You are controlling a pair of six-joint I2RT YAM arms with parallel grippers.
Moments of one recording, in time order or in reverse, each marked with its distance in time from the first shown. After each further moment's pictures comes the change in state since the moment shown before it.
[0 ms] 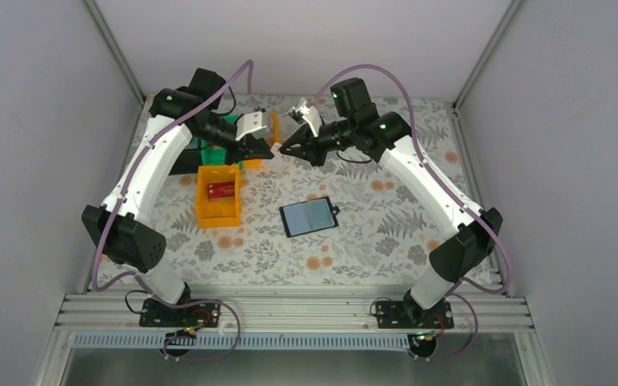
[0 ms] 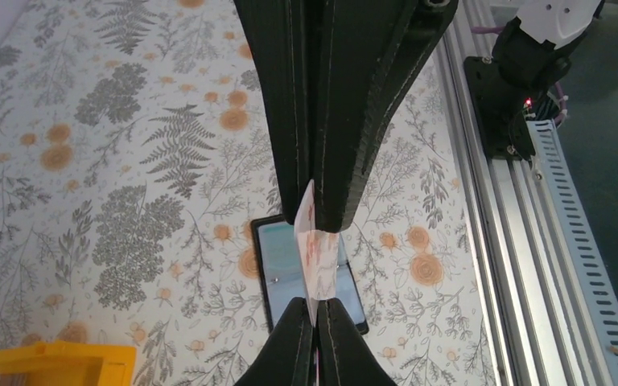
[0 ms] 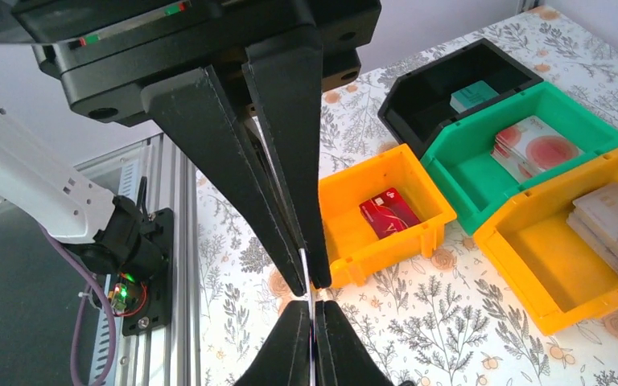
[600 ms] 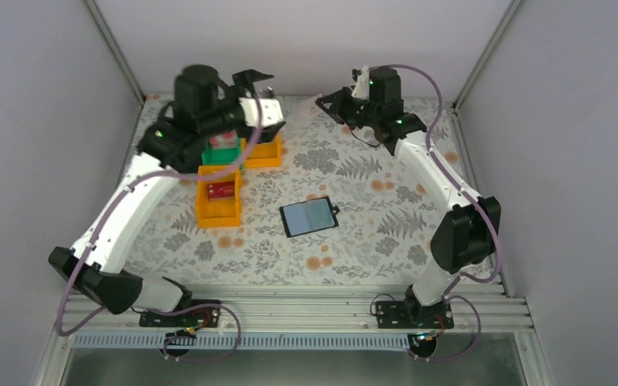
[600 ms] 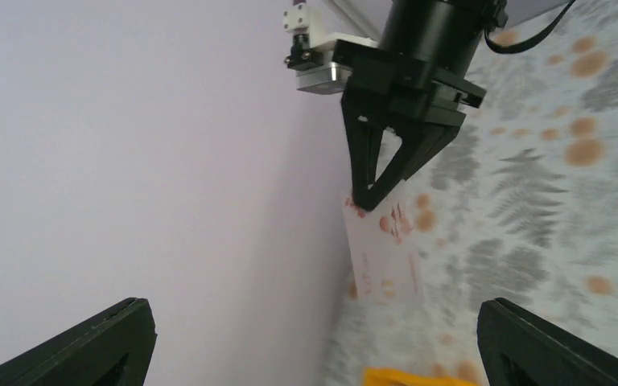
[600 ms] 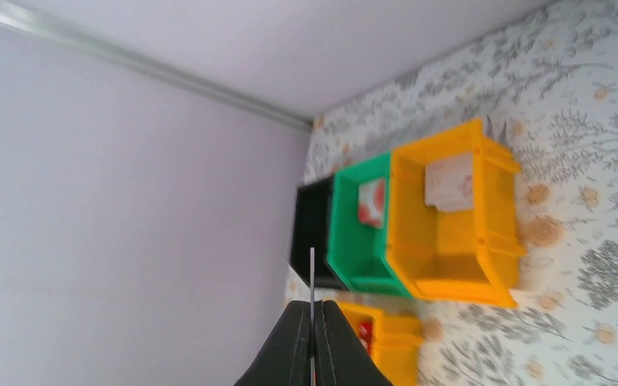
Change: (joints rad) left arm -0.118 -0.243 -0.145 0.696 -0.491 -0.063; right arm -0.247 0.042 -0.182 0.499 0.171 1.070
